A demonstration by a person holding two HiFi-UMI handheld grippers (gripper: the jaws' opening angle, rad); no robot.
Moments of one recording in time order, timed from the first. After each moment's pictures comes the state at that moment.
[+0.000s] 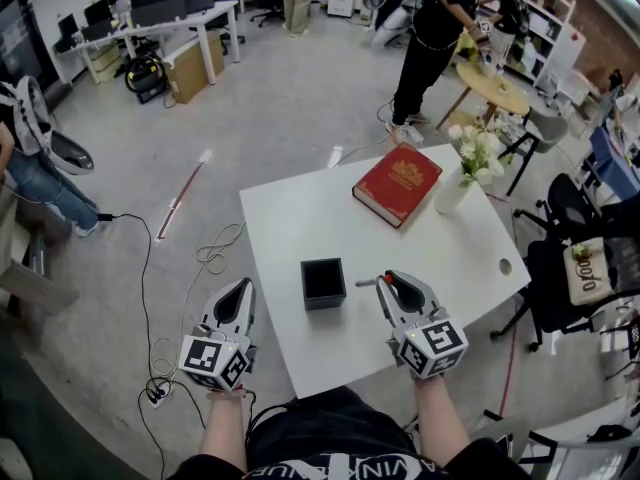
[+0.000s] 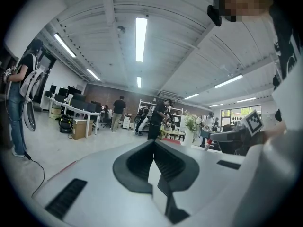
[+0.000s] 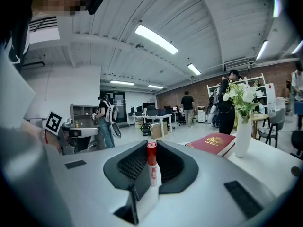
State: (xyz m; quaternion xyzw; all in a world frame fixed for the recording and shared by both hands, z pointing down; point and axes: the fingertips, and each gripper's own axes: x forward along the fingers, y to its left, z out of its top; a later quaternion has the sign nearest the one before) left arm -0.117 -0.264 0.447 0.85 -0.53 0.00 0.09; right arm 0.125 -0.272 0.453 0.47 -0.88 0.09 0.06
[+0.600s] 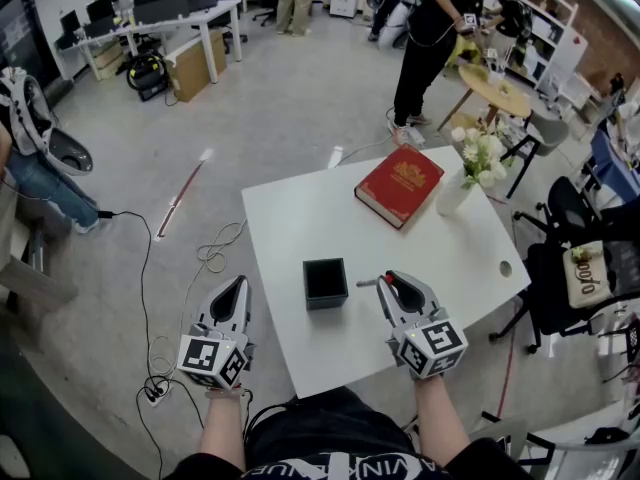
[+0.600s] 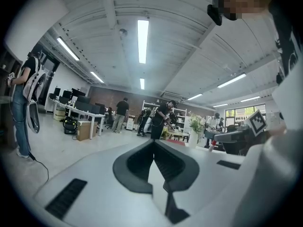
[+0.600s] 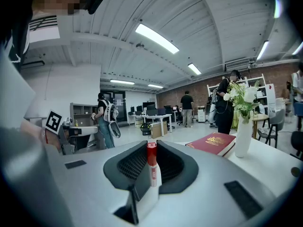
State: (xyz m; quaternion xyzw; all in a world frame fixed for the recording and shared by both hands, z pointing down) left arm -0.129 -0.268 0.446 0.83 -0.55 -0.01 0.08; right arm 0.123 -0.276 0.455 0.47 -0.88 0.09 0.07
